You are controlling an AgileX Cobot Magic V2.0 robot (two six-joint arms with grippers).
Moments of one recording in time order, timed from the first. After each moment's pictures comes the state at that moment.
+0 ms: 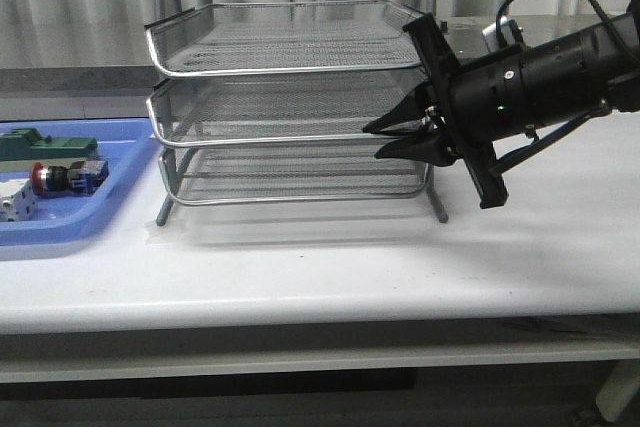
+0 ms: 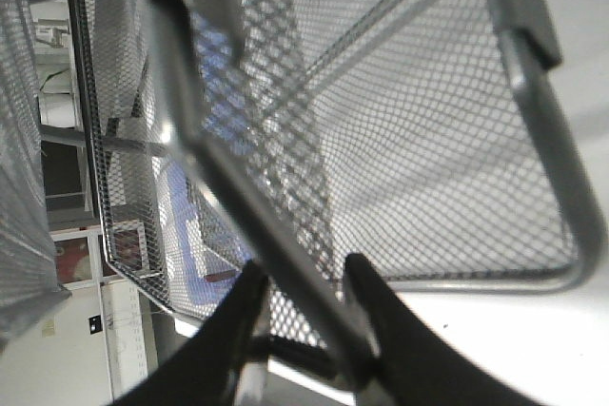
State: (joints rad) left arm 0.03 0.00 0.00 0.07 0.01 0.00; right arm 0.19 1.94 -1.01 1.84 0.70 -0.88
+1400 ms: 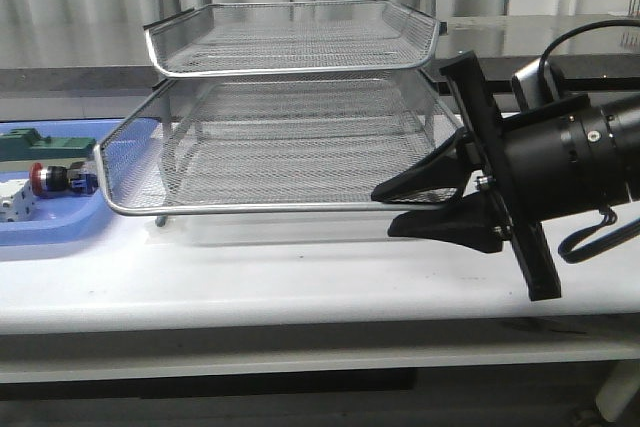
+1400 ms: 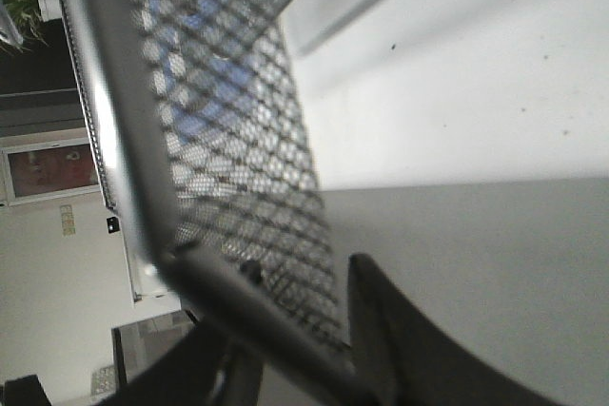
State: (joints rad) left arm 0.03 0.00 0.00 0.07 0.01 0.00; right arm 0.19 1.80 -0.64 1.84 0.88 -1.05
